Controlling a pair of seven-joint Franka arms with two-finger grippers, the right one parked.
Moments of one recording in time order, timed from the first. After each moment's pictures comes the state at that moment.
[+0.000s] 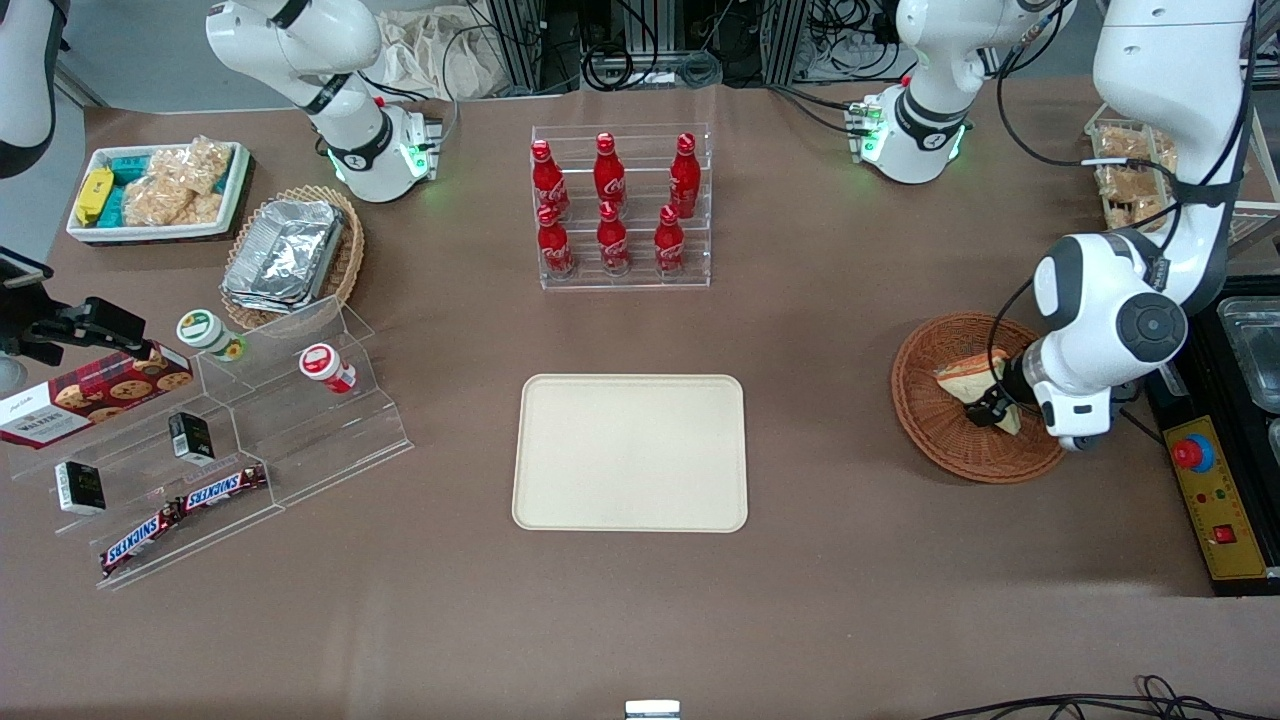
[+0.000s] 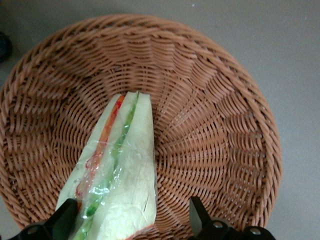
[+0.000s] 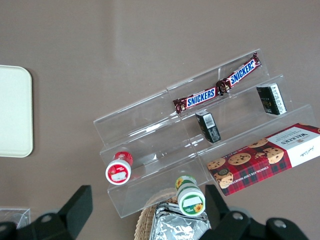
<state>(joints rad) 0.07 0.29 -0.05 -2.14 0.06 2.35 -0.85</state>
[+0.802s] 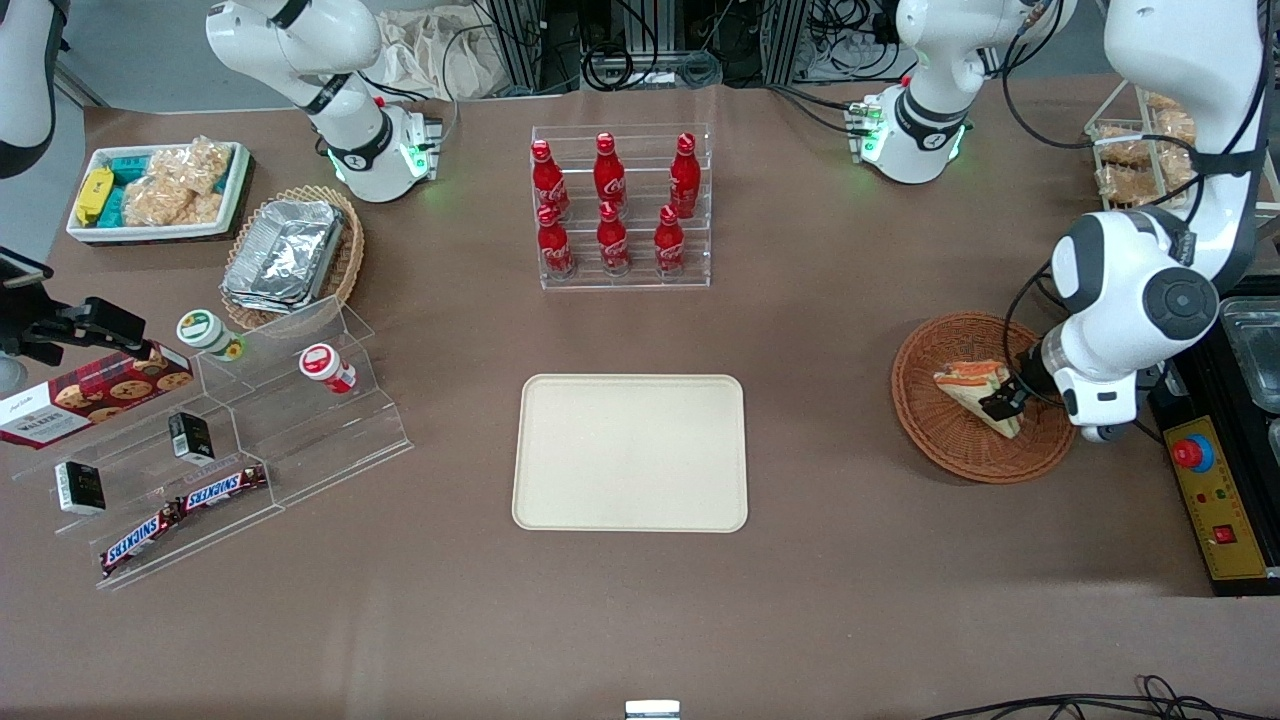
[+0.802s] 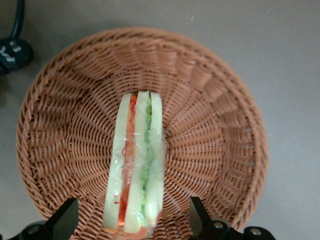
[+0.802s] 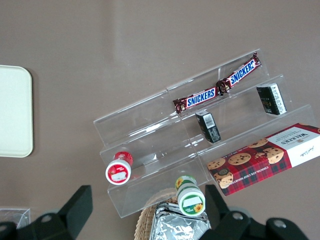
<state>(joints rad) 0.07 0.23 -0.05 -2.15 0.06 2.29 -0.85</state>
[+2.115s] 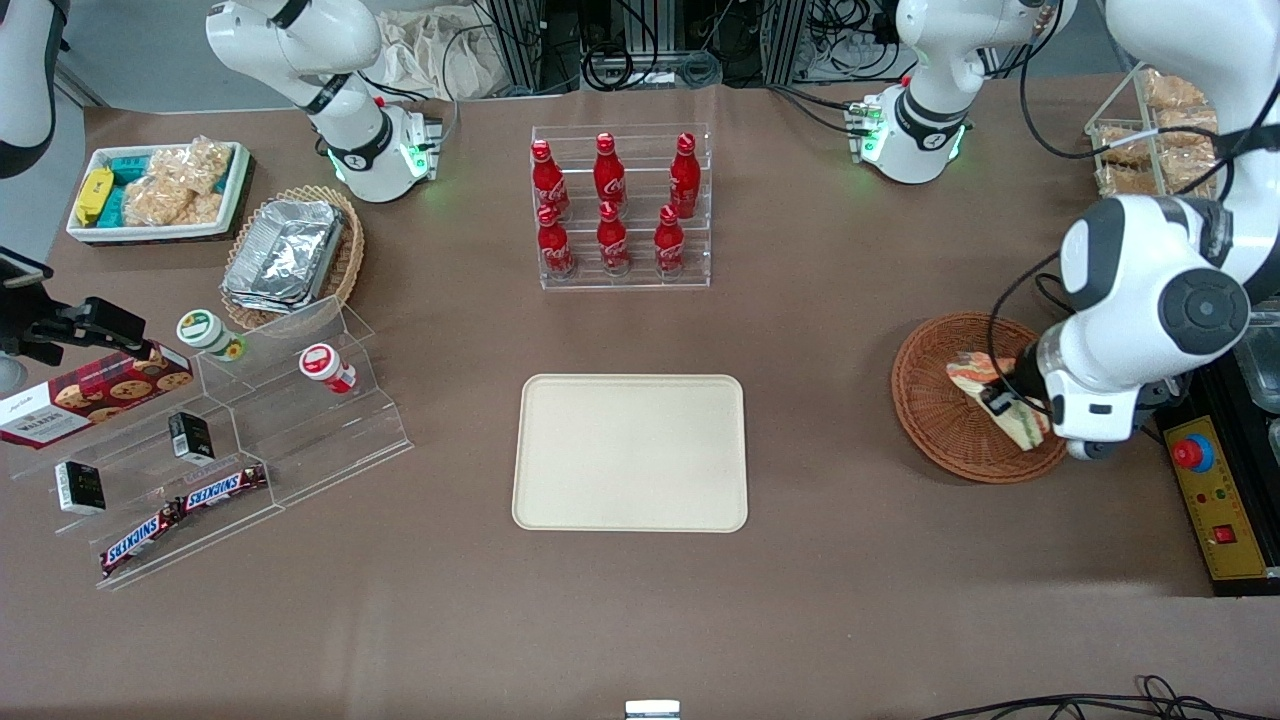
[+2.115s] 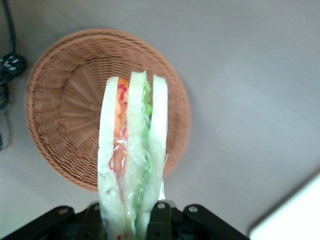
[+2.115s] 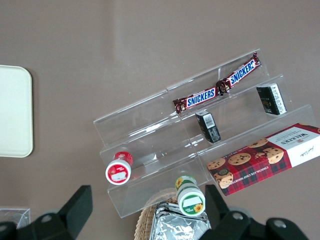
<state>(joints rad) 0.05 0.21 -0.23 -1.82 0.06 1.90 -0.80</state>
